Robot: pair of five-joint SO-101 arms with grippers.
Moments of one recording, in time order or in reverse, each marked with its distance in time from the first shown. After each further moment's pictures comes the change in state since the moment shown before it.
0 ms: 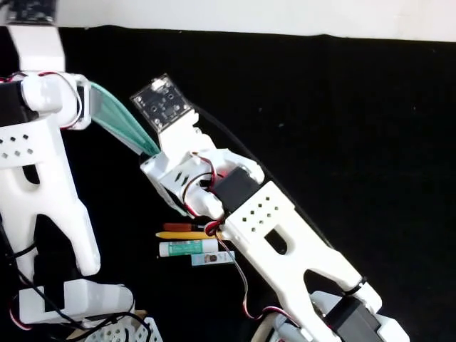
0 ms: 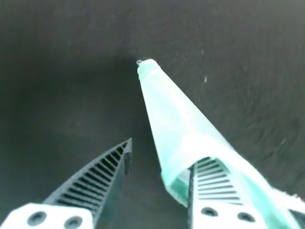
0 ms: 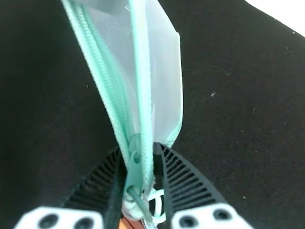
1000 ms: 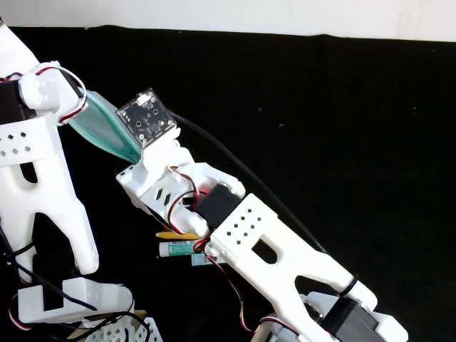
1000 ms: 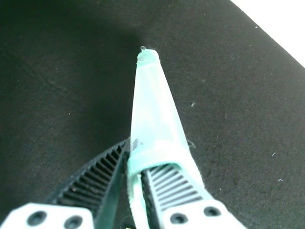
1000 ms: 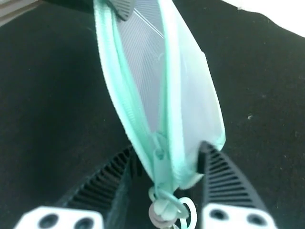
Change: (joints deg) left arm -0.3 0.1 1.3 0.0 38.9; right arm -6.5 0.0 5.5 -13.3 -7.0
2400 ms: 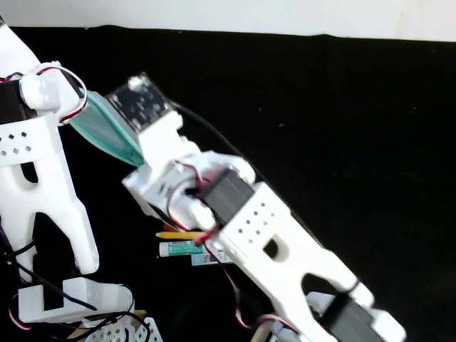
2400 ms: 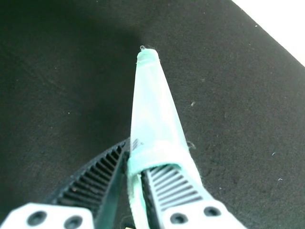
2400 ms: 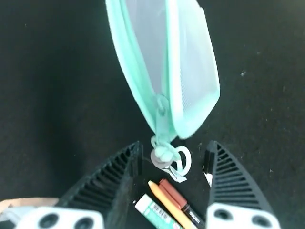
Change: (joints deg) left arm 0.2 0.0 0.0 0.0 0.0; right arm -0.4 -1.0 -15.2 27.9 -0.3
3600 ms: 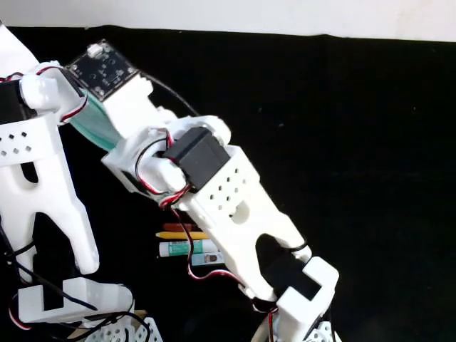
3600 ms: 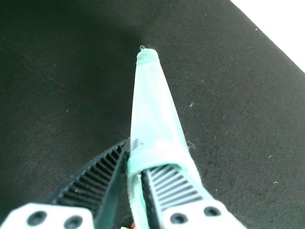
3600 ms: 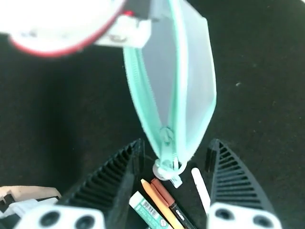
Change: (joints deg) left arm 0.0 0.0 0.0 0.0 1.8; right arm 0.5 31.6 -59.1 32.3 5.5
